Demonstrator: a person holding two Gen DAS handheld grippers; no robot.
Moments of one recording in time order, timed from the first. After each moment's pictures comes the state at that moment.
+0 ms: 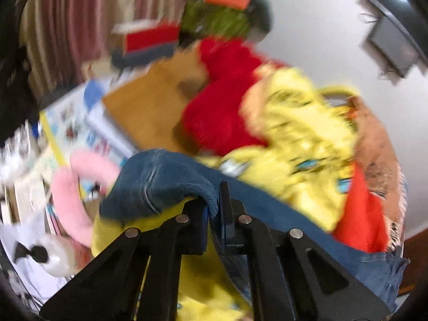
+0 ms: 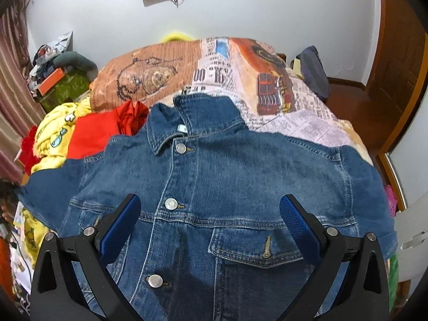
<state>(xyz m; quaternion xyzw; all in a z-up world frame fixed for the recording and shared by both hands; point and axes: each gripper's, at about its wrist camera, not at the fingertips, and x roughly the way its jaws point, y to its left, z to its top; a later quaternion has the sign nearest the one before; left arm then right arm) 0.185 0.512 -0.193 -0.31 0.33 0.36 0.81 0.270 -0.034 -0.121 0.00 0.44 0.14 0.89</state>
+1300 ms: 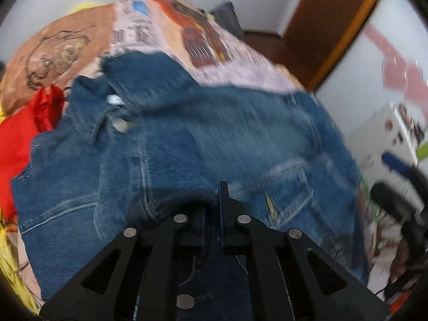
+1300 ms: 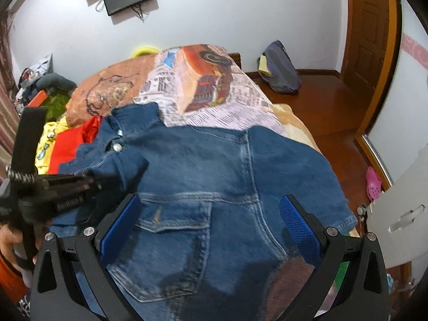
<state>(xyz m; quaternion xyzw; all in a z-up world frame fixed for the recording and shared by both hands) 0.368 -0.047 -0.198 -0.01 0.53 -0.15 0.83 0.255 -0.167 -0.127 0.04 0.44 0.10 0.89</state>
